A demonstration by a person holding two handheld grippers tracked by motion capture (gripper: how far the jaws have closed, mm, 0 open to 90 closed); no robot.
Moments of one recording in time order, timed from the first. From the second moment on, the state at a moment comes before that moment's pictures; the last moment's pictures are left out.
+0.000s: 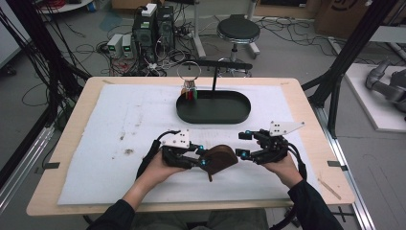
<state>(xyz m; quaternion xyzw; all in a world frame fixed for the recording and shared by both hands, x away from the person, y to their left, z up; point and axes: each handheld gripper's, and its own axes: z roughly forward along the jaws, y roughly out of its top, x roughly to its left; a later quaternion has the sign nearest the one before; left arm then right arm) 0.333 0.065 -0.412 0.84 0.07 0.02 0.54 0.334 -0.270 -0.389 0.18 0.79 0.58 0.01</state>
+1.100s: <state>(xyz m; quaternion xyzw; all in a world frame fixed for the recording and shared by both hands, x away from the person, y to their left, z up) 0.323 0.059 -0.397 0.86 0.04 0.05 0.50 0.325 -0.227 -0.402 0.09 0.87 0.48 0.00</state>
